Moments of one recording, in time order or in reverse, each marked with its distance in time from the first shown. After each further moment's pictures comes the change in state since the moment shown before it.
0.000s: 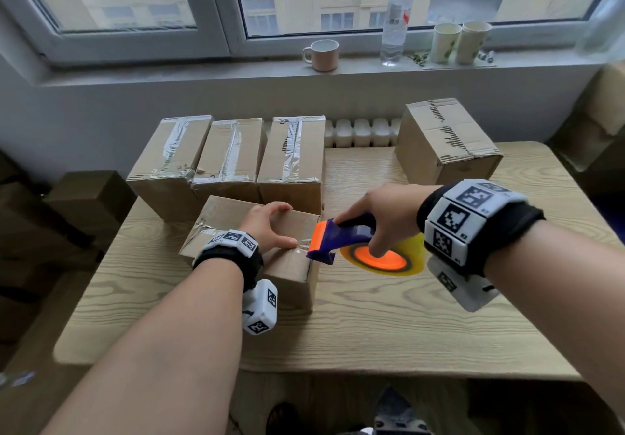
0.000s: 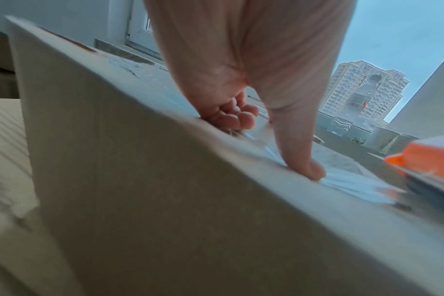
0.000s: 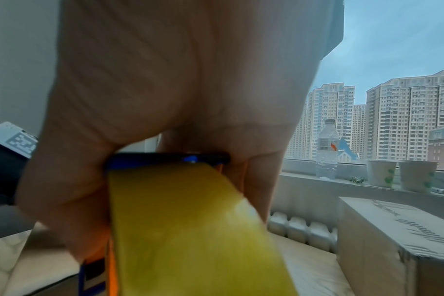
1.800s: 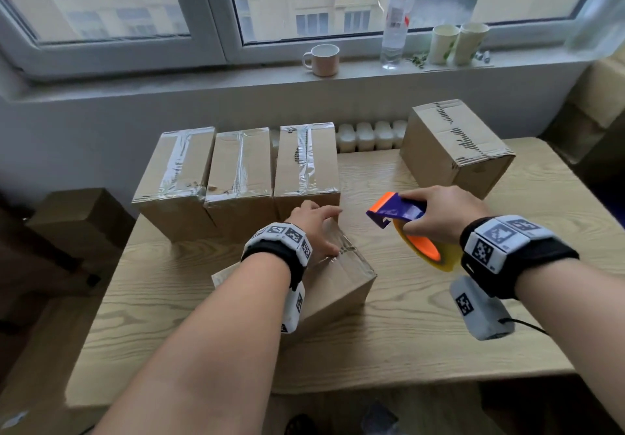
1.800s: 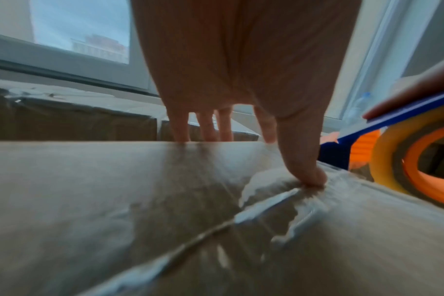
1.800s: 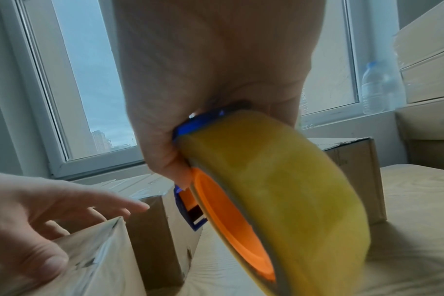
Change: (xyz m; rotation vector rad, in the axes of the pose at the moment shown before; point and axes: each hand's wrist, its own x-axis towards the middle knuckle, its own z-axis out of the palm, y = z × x) left_hand 0.016 0.042 -0.016 0.352 -0.249 0.150; right_hand 0.021 0.024 0.032 0.233 0.367 0.579
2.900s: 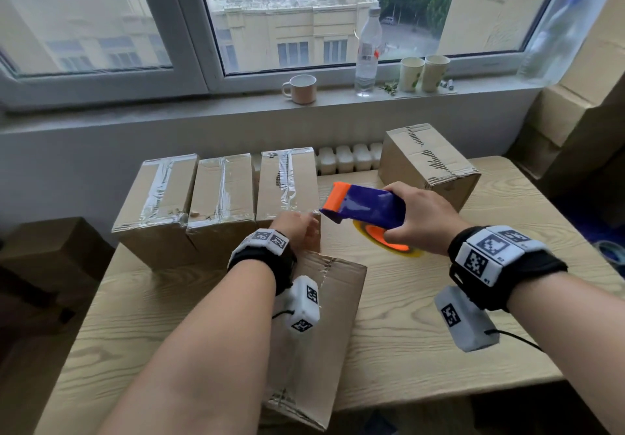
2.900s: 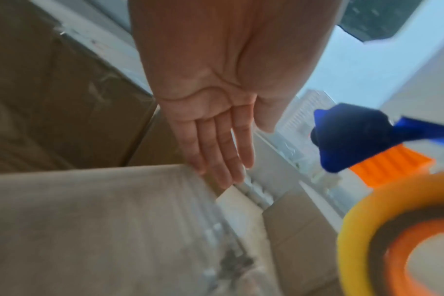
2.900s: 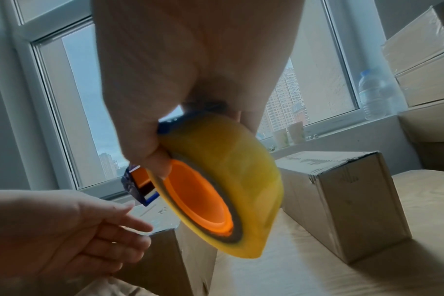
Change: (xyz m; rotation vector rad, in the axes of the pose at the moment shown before) left_hand 0.027 0.017 -0.016 -0.924 0.049 -0.160; right_hand -0.015 -0.003 -0.026 0.207 0.106 -0.178
